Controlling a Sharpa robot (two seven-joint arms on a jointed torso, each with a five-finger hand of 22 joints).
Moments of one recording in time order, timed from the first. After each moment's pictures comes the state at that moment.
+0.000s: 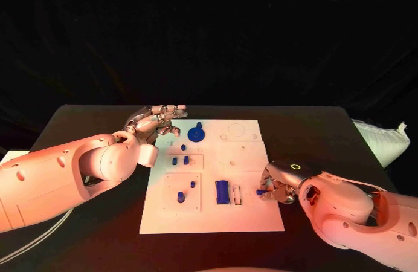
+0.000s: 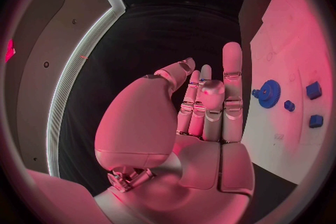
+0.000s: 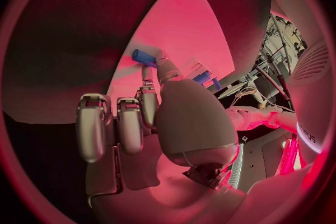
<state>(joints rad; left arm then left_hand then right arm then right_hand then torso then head) 1.18 -0.86 -0.04 1.55 0.12 -0.24 0.34 1.35 -0.13 0.47 -0.04 0.14 1.01 0.19 0.12 0.07 1.10 0.11 0.17 0.07 1.33 0.02 1.20 0.77 0.16 1.31 0.11 0.56 0.81 0.91 -1.06 0.02 1.93 -1.81 -0.19 -0.58 1.42 -0.04 0.03 0.05 0.10 1.16 0.06 0.15 0.30 1.45 0.00 1.20 1.50 1.47 -0.08 1.53 1.31 0.05 1.47 0.03 1.47 1.31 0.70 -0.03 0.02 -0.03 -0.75</state>
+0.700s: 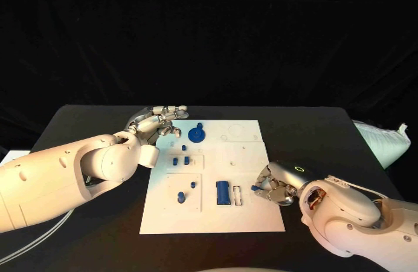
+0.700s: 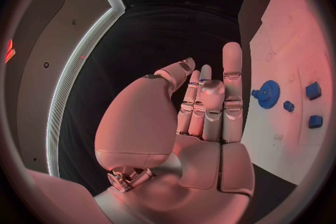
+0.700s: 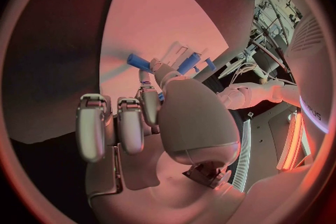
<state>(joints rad) 1.18 -0.86 -0.04 1.54 0.11 -0.24 0.34 1.35 -0.13 0.47 -0.04 0.14 1.01 0.19 0.12 0.07 1.10 0.11 0.17 0.07 1.33 0.02 1.20 0.77 0.16 1.31 0.11 0.56 0.81 0.91 -1.07 0.01 1.98 -1.61 -0.37 -0.59 1.32 -0.01 0.32 0.09 0.17 1.14 0.07 0.13 0.29 1.45 0.00 1.18 1.43 1.47 -0.08 1.53 1.31 0.05 1.47 0.03 1.48 1.31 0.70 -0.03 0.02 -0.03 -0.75</state>
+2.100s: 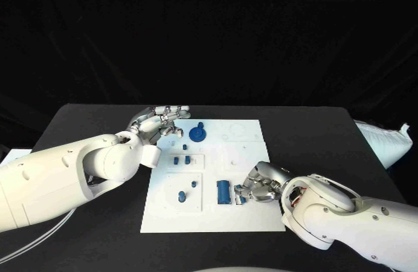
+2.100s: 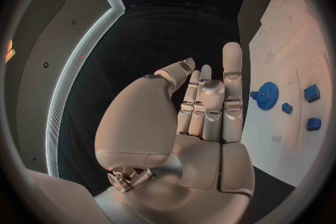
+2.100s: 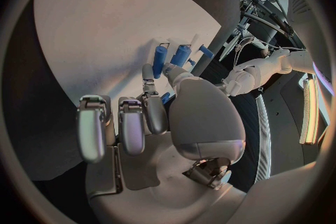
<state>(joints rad) 1.18 -0.85 -0.04 1.55 0.11 -0.24 0.34 1.35 -0.13 0.47 -0.04 0.14 1.01 0.19 0.12 0.07 1.10 0.11 0.17 0.07 1.33 0.02 1.20 0.77 0.16 1.31 0.11 0.56 0.81 0.91 -0.95 0.01 1.90 -1.38 -0.40 -0.60 1.17 -0.09 0.30 0.16 0.29 1.21 0.05 0.15 0.33 1.47 -0.03 1.32 1.31 1.47 -0.10 1.54 1.31 0.04 1.46 0.02 1.49 1.31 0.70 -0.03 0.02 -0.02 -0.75</state>
